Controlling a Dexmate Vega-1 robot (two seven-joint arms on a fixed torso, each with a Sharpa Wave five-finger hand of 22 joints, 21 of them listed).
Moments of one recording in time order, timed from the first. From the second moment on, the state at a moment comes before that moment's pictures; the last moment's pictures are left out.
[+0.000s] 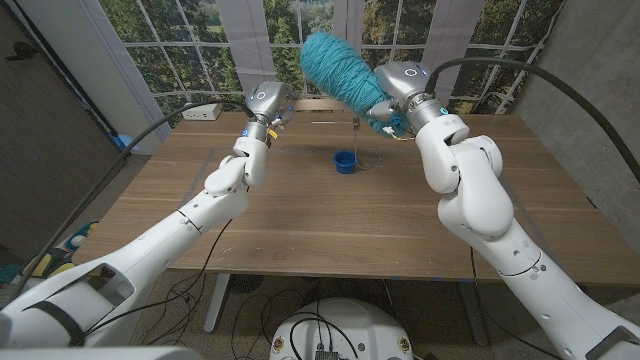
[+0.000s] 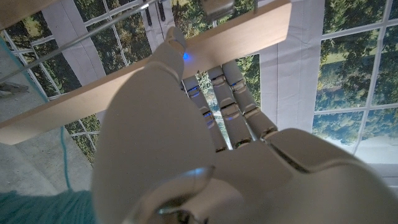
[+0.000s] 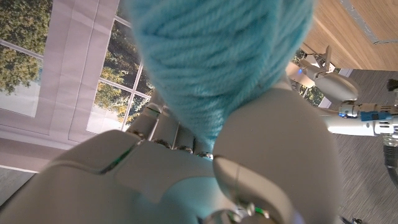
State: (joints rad) left arm 0.67 0.63 0.63 -1.75 0.70 0.37 0.45; left_hand 1.32 0.04 0.36 -0.16 0.19 0.99 -0.04 0.35 0.20 0.94 -0.10 0.43 0.34 0.87 0.00 0.57 0.24 0.46 -0.05 1.11 0.22; right arm -0.94 -0.53 -0.50 -2.42 -1.38 -0.48 0.49; right_hand 1.04 0.01 0.21 -0.09 0.30 0.64 0.17 0.38 0.37 0.72 0.09 0.78 0.50 0.90 -0.02 0.42 0.98 0.44 -0.04 0.91 0.19
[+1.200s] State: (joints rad) left arm 0.51 0.61 0.66 -1.71 0.52 0.36 0.29; left_hand 1.33 0.03 0.35 -0.17 0.17 1.02 -0.04 0.33 0.21 0.97 -0.10 0.42 0.38 0.88 0.00 0.57 0.28 0.47 -0.04 1.15 0.20; right arm -0.94 -0.56 -0.56 -2.38 -1.56 -0.43 0.55; right_hand 1.06 -0.01 0.20 -0.07 0.34 0.67 0.14 0.35 0.34 0.73 0.06 0.73 0.53 0.89 -0.05 0.37 0.99 0.42 -0.05 0.91 0.18
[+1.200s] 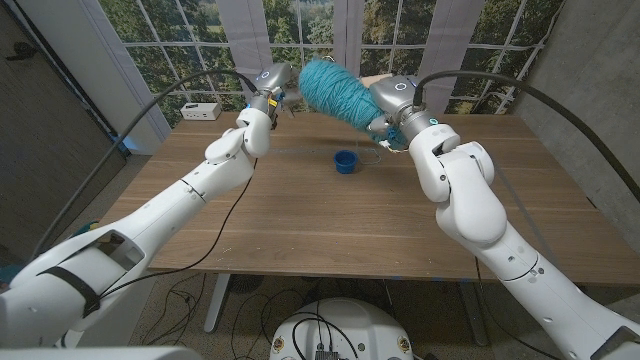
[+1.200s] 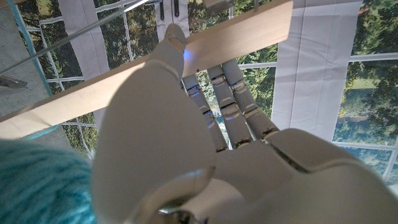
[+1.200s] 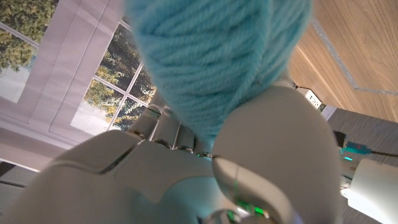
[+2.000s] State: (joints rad) left arm 0.46 0.63 0.67 -1.72 0.50 0.34 0.23; left_hand 1.33 0.03 0.35 -0.17 0.17 1.04 -0.04 0.32 0.21 0.97 -0.10 0.41 0.41 0.89 0.00 0.56 0.28 0.47 -0.04 1.16 0.19; right arm -0.94 -0.58 -0.60 -2.32 -1.76 -0.29 0.59; right_hand 1.07 -0.02 0.17 -0.06 0.37 0.68 0.12 0.34 0.34 0.74 0.05 0.71 0.54 0.89 -0.06 0.35 0.99 0.41 -0.04 0.91 0.18
